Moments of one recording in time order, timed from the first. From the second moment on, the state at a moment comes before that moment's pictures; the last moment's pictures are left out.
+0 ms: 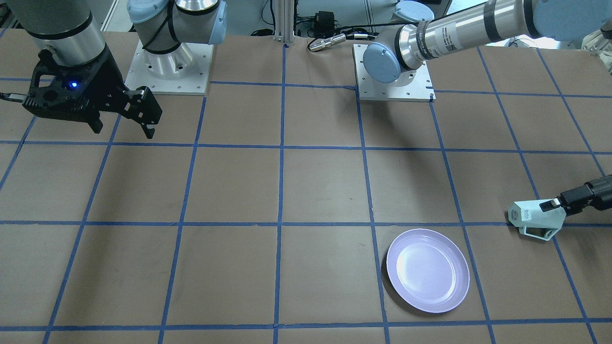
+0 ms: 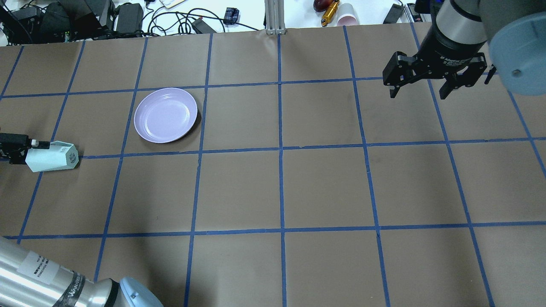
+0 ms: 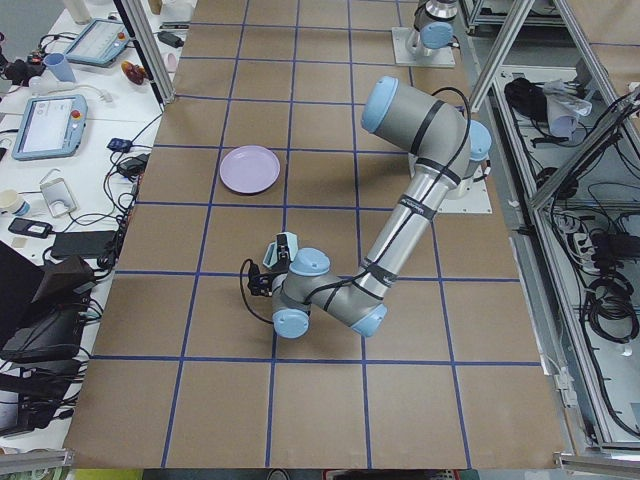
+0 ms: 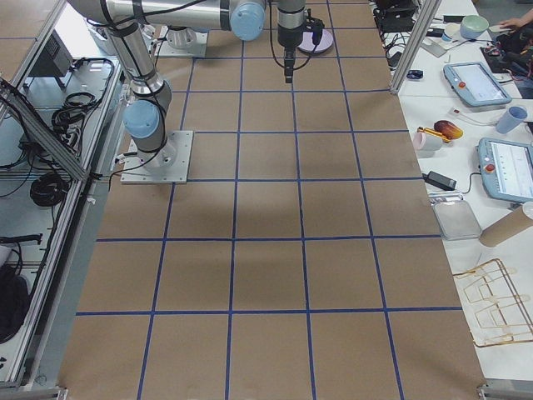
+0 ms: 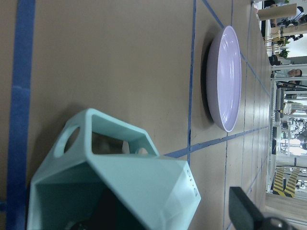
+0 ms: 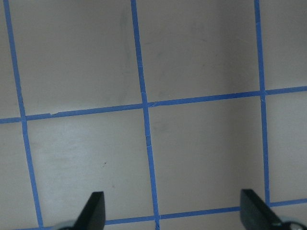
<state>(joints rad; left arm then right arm) -0.60 -2.37 -1.29 -1.95 0.94 1.16 1.52 -1.59 1.64 -1.68 -1.58 0.04</state>
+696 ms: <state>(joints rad) -0.60 -2.37 -1.29 -1.95 0.94 1.17 1.52 -1.59 1.64 -1.68 -1.58 0.04</state>
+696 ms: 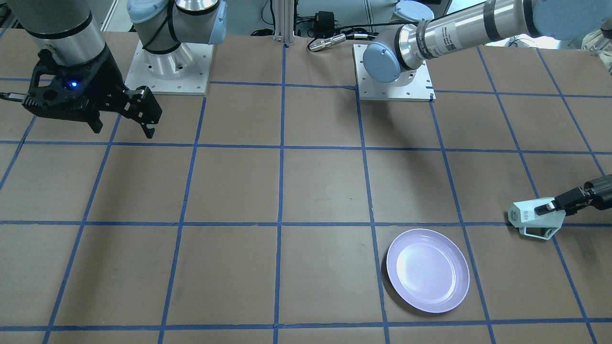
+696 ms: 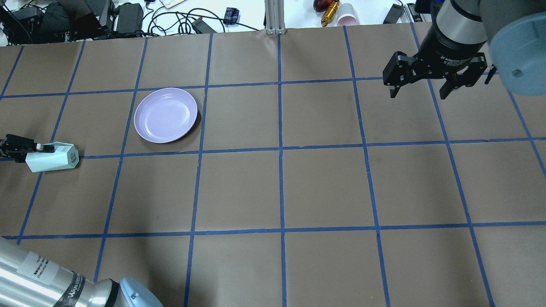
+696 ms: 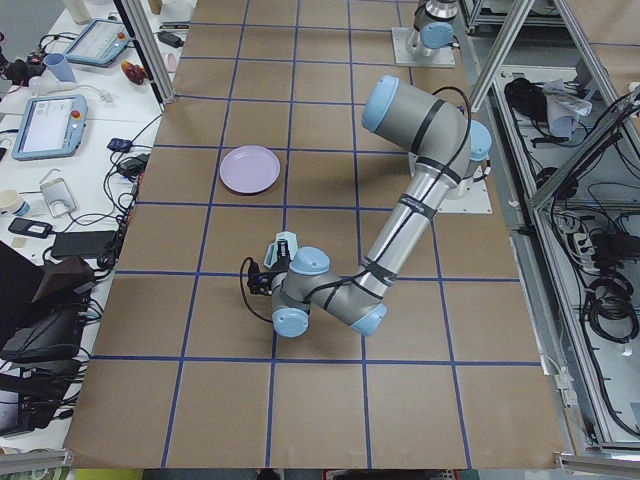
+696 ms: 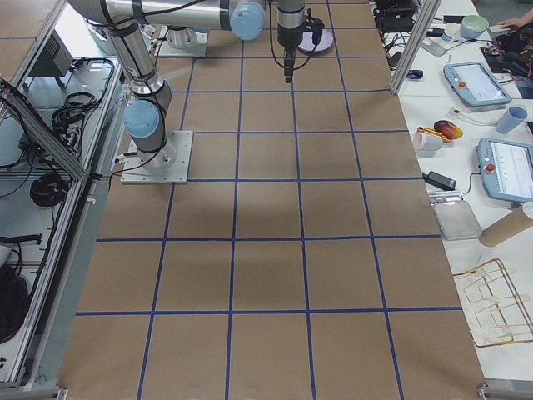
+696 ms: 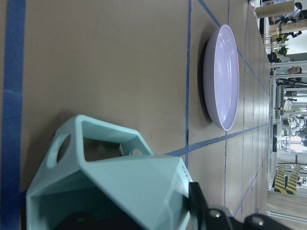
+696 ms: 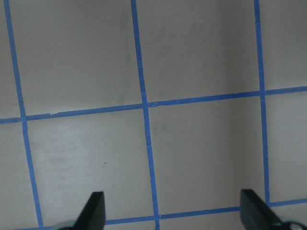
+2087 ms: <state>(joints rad) -0.61 -2.33 -1.29 -1.95 0.93 1.16 1.52 -1.59 1.64 -1.68 -1.58 0.04</state>
